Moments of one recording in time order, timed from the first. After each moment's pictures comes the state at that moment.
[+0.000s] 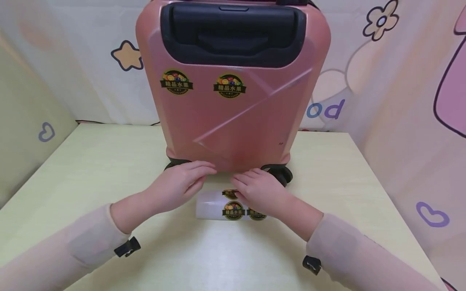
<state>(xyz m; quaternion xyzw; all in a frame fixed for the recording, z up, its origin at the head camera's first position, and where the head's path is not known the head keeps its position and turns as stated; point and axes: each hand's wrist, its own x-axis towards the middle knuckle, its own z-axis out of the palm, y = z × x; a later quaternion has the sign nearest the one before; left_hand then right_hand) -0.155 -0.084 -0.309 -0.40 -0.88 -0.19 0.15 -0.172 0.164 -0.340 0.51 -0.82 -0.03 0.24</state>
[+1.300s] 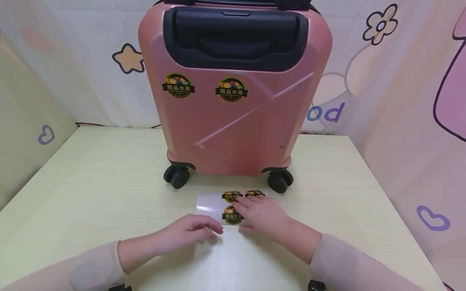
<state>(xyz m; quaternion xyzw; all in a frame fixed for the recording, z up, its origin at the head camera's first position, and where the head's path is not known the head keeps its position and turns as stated) -0.110 -0.081 -0.378 -0.28 -0.77 -0.52 -0.25 -0.141 0.164 -0.373 0.44 -0.89 -0.07 0.08</state>
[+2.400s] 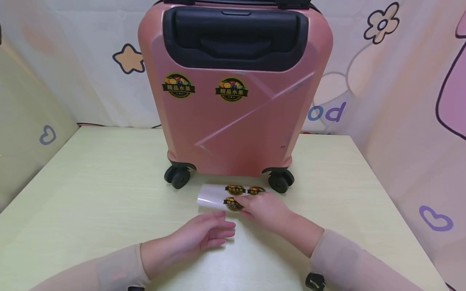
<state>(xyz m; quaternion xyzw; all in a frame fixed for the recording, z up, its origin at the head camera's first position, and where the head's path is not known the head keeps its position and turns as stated) -0.105 -0.042 -0.394 0.00 -0.59 -0.75 -0.30 -0.155 0.167 -0.373 0.45 -0.88 0.03 0.13</state>
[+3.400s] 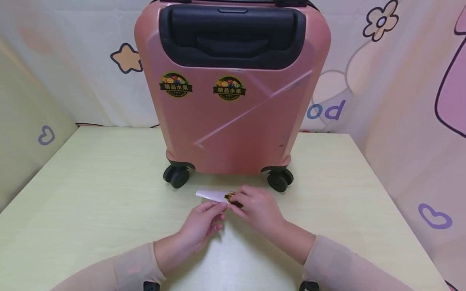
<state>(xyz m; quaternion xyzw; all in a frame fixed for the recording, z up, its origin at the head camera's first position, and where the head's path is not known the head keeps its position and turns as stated) -0.117 -0.019 -0.395 0.10 -0.56 -0.81 -0.15 -0.147 0.146 -0.376 0.41 -0.84 0.20 0.30</state>
